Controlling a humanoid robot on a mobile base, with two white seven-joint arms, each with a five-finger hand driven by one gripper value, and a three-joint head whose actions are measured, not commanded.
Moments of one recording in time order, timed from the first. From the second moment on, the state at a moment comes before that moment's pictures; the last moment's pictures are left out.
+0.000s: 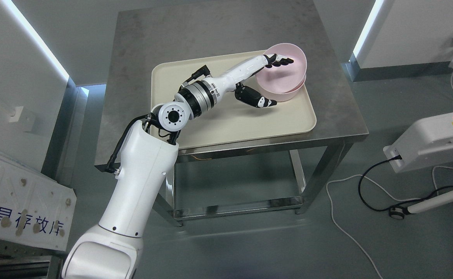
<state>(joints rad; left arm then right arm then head) -0.77 0.00 -0.35 -1.26 -0.46 -0.15 -0.60 0.05 0.00 -0.09 -0.20 -0.09 0.01 0.06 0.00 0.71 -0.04</state>
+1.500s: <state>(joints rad) -0.81 0.00 -0.45 -1.15 -0.70 -0.35 -0.41 0.05 0.00 -0.09 -0.20 -0.09 0.01 0.06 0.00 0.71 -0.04</state>
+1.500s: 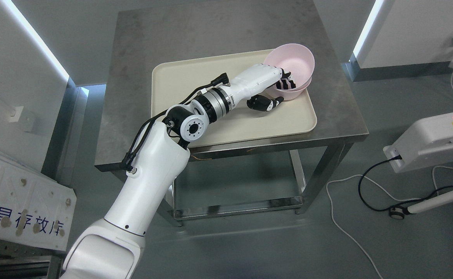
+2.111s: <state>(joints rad) -0.75 0.00 -0.25 -1.18 -0.58 -0.58 -0.50 0.05 0.00 -0.09 -0.20 -0.09 0.01 0.06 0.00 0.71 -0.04</state>
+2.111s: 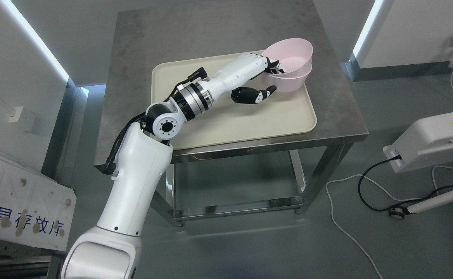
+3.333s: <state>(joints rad) -0.39 0.00 0.05 -1.50 -0.38 -0.78 -0.57 0.05 0.00 -0.09 -0.20 -0.09 0.01 0.06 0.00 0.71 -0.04</state>
